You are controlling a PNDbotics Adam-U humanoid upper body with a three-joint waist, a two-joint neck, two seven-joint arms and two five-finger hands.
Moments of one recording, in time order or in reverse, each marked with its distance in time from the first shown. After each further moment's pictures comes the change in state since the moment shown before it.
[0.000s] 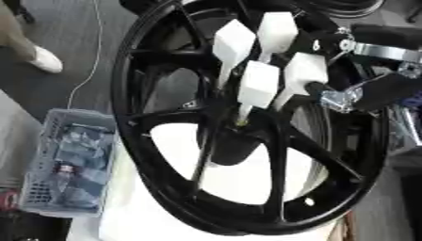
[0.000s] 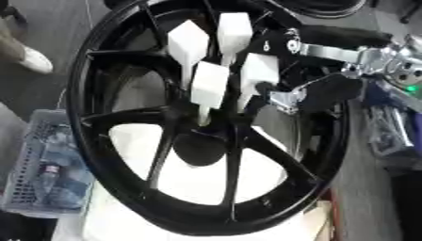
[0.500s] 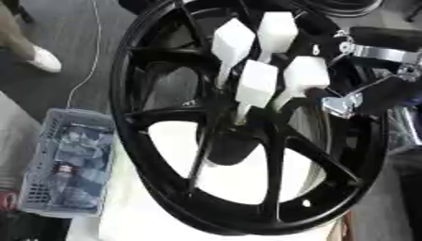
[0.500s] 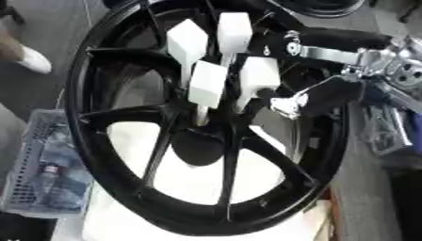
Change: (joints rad) left arm 0.000 0.000 0.000 0.000 0.000 0.000 0.000; right arm 0.000 0.007 0.000 0.000 -0.012 0.006 -0.021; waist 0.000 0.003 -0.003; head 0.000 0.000
